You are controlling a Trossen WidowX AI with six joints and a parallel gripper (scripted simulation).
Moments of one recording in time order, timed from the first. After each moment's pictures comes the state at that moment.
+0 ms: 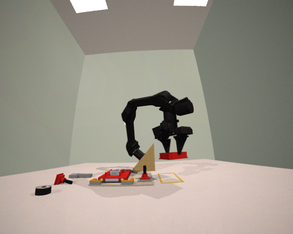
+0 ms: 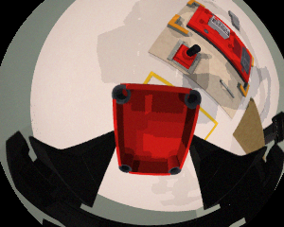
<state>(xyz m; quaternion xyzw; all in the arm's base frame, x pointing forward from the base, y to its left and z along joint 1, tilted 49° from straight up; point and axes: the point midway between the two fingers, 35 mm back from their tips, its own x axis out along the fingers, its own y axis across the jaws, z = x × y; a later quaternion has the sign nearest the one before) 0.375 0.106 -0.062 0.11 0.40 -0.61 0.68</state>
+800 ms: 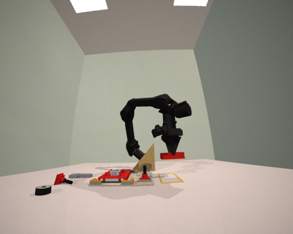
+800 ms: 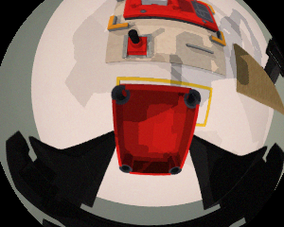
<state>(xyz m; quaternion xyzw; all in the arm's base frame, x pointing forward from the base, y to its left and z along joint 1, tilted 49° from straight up) 0.345 0.108 -0.064 0.27 0.24 -0.69 0.63</state>
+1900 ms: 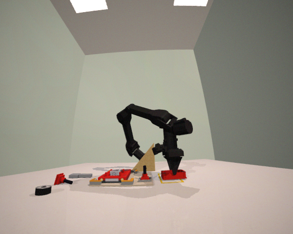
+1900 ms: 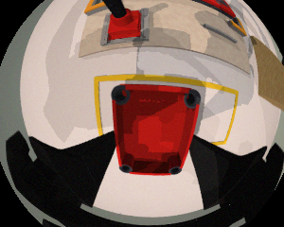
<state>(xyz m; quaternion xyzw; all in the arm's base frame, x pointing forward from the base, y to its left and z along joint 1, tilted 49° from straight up) 0.340 0.048 -0.115 0.28 0.23 -0.69 0.63</state>
